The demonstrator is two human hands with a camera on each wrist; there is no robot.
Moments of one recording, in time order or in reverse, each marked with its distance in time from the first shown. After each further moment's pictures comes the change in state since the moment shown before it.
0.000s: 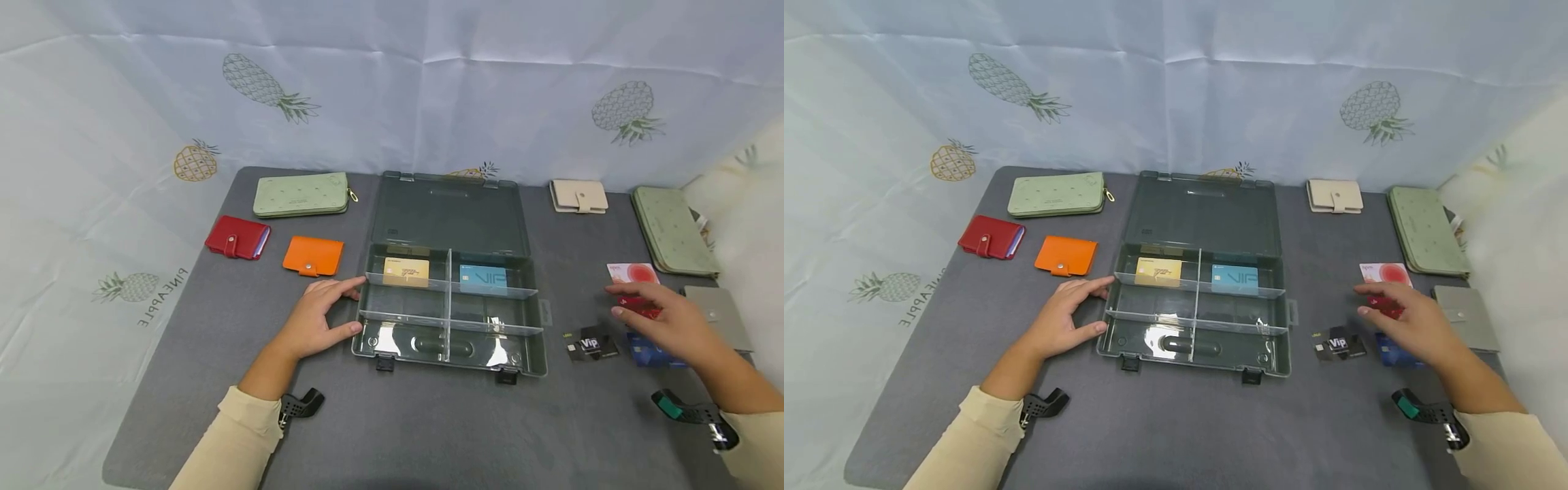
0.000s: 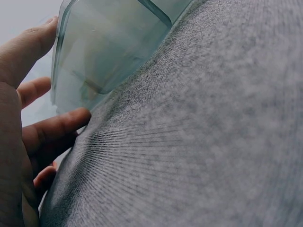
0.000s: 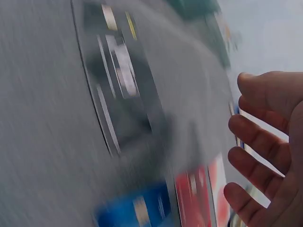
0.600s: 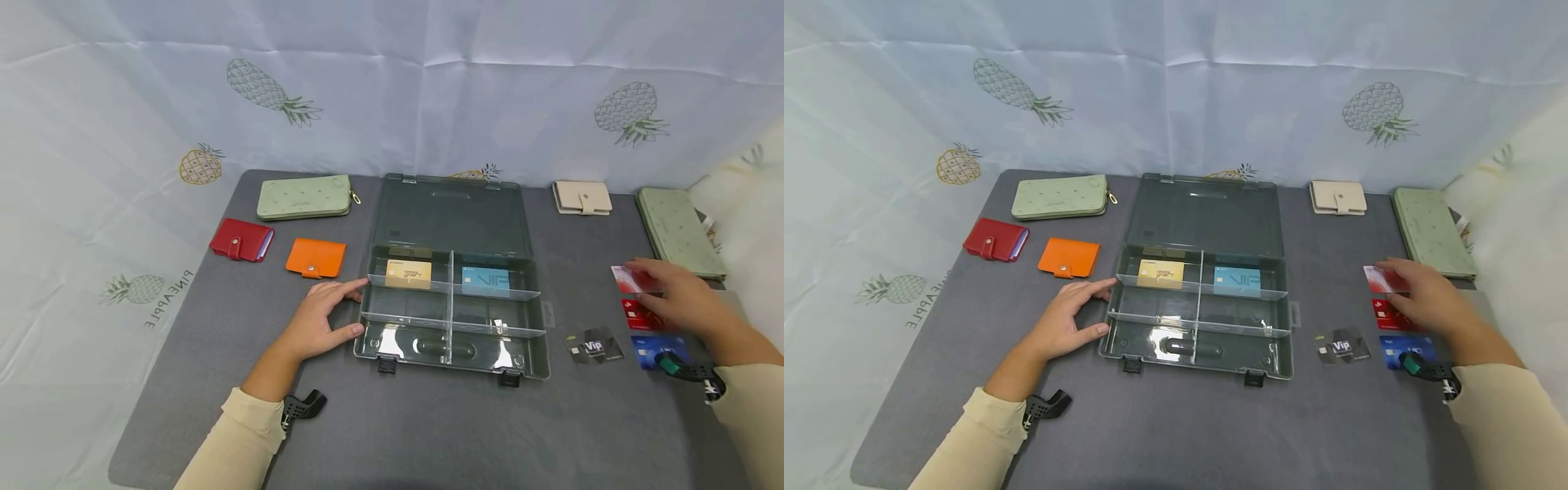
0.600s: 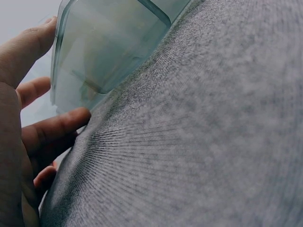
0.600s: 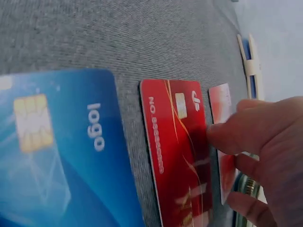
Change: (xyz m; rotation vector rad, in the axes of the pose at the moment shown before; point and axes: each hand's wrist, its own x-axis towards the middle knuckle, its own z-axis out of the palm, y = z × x) left_hand -0.001 0.000 0.000 0.002 -0.003 -0.001; right_hand 0.043 0.055 -0.015 -0.236 -0.108 -0.059
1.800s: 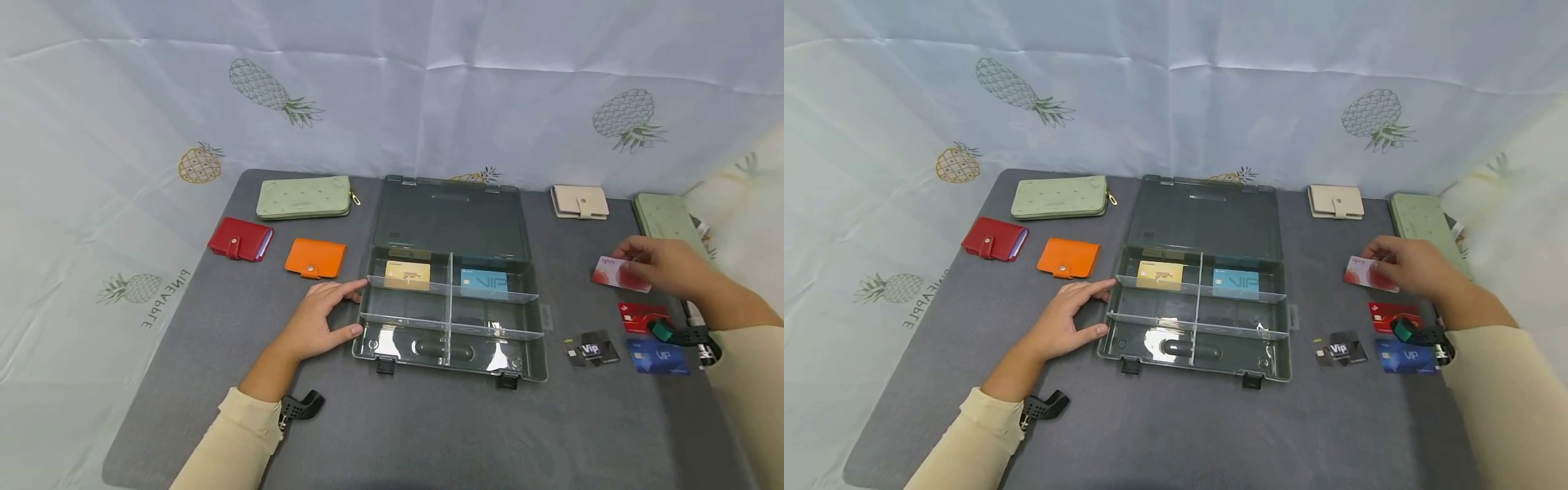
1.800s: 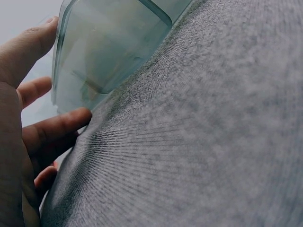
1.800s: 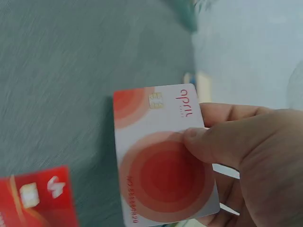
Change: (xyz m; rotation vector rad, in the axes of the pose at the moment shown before) left_hand 0.001 0.000 -0.001 -0.002 -0.003 -0.003; right_hand 0.051 -0.033 -0.047 -0.020 -0.091 0.007
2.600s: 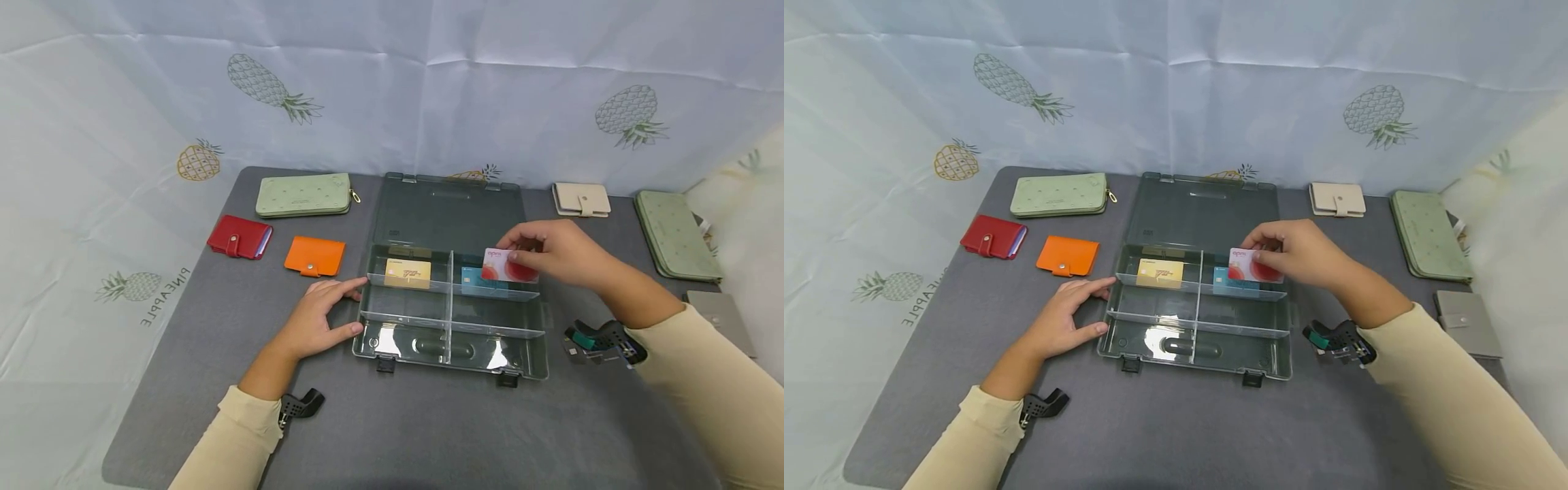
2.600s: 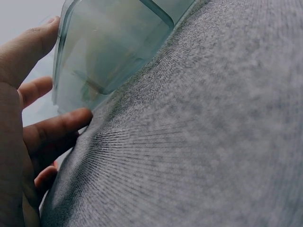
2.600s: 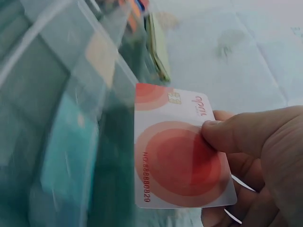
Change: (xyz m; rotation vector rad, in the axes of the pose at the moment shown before) left_hand -0.001 -0.001 0.001 -0.005 0.004 -0.004; right_hand 0.049 -0.183 0.002 0.302 0.002 -0.227
